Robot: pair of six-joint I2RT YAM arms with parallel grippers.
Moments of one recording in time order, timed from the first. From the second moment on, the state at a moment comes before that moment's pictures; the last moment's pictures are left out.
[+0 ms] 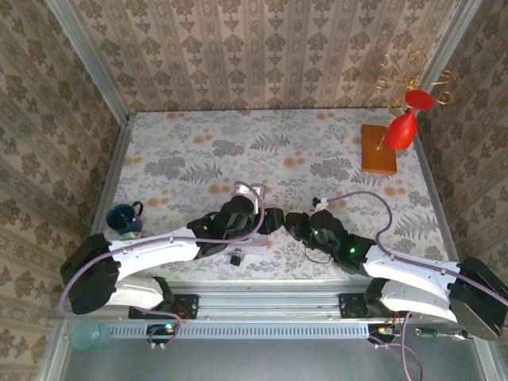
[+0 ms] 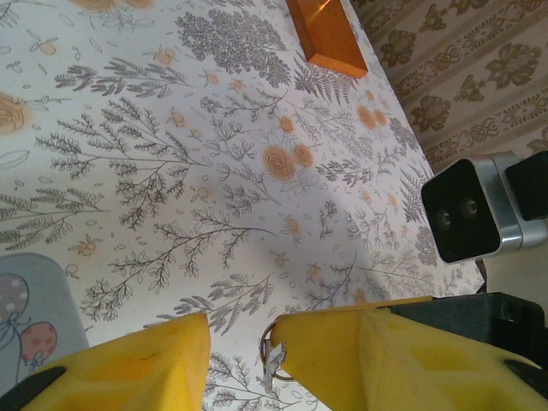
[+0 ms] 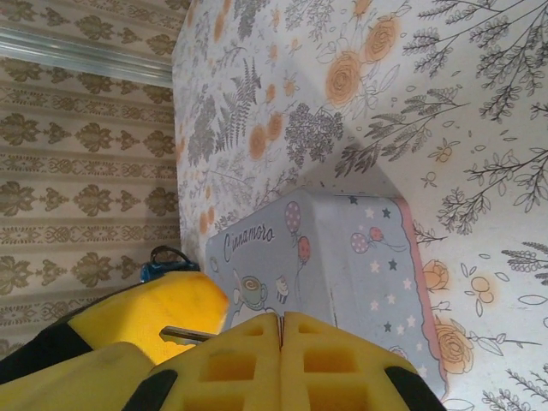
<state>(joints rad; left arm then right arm) -1.07 1.30 0.70 0.13 -0.03 -0.81 0.87 1.03 0.41 0.19 0.15 1.34</state>
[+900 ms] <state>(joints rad) -1.02 1.20 0.59 0.24 -0.03 -0.85 0.90 1.01 0.40 0.22 0.17 1.36</state>
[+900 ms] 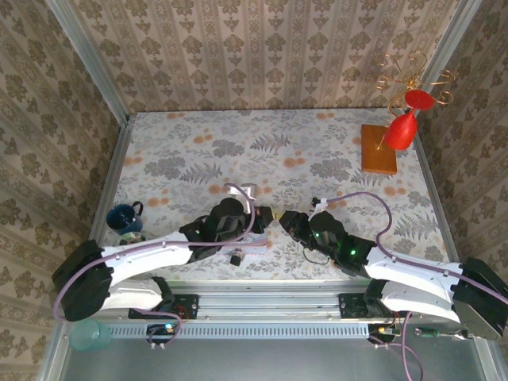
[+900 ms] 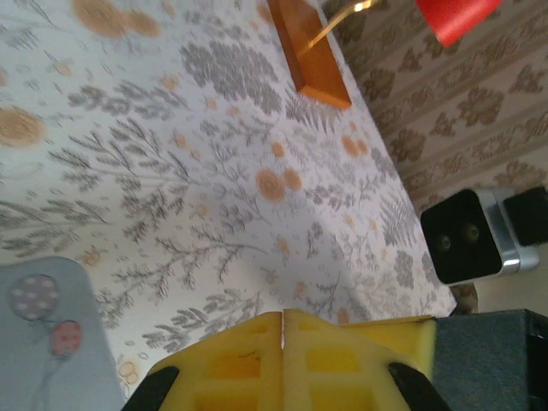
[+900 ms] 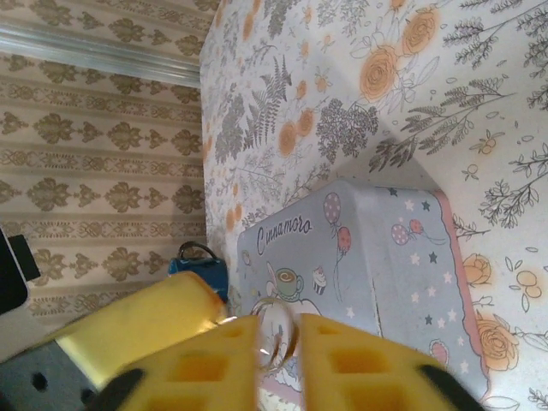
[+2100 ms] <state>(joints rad) -0.98 1.09 0.55 0.48 0.10 -0.86 0.79 1.00 0.34 0.68 -0.13 0.97</state>
